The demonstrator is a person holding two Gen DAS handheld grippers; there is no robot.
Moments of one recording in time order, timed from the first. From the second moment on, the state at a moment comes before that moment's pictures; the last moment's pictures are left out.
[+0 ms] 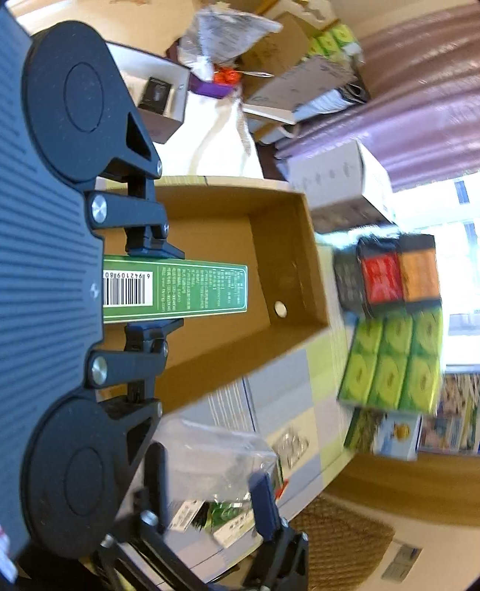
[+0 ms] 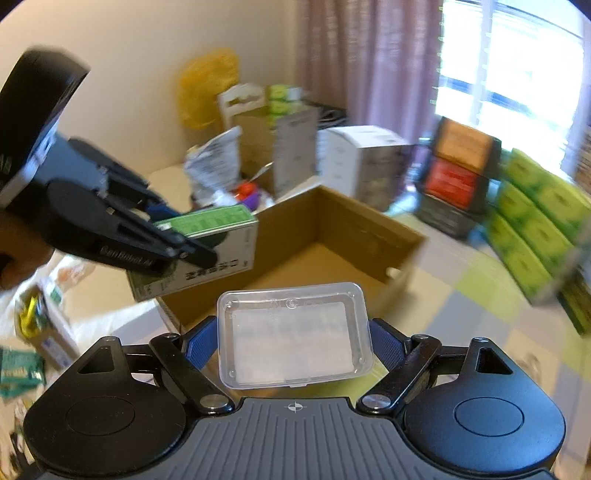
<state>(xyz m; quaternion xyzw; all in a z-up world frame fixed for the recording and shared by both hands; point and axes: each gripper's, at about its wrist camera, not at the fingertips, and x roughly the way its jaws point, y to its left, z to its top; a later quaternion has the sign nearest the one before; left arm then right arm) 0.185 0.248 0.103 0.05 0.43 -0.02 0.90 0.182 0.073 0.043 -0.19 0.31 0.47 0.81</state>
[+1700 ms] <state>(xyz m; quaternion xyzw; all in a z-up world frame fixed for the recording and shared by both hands) 0.122 0.018 0.033 -0.06 0.40 -0.07 0.91 0.100 -0.255 -0.011 -0.02 0.36 0.17 0.92</state>
